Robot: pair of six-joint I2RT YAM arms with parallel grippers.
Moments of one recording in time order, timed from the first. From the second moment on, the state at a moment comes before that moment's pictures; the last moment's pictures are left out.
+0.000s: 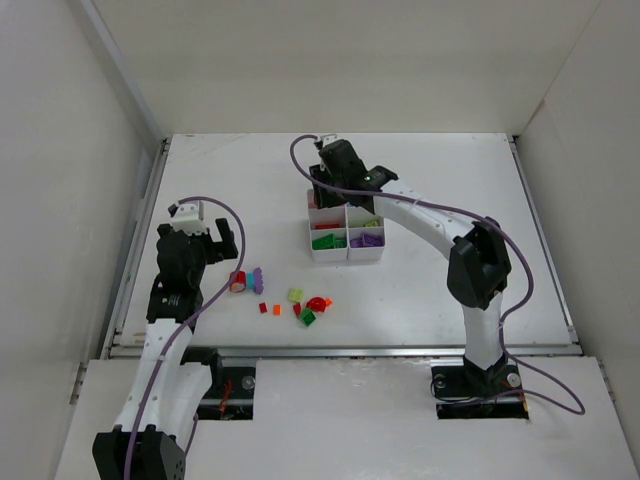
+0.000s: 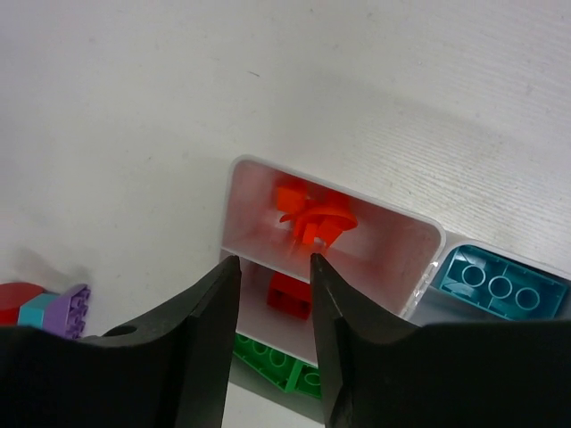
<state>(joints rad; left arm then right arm) 0.00 0.69 0.49 -0.10 0.01 -0.10 0.71 2.01 1.80 -0.51 0.12 0.31</state>
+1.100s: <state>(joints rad) 0.00 0.67 0.49 -0.10 0.06 -0.11 1.00 1.75 1.09 -0.50 -0.03 0.07</state>
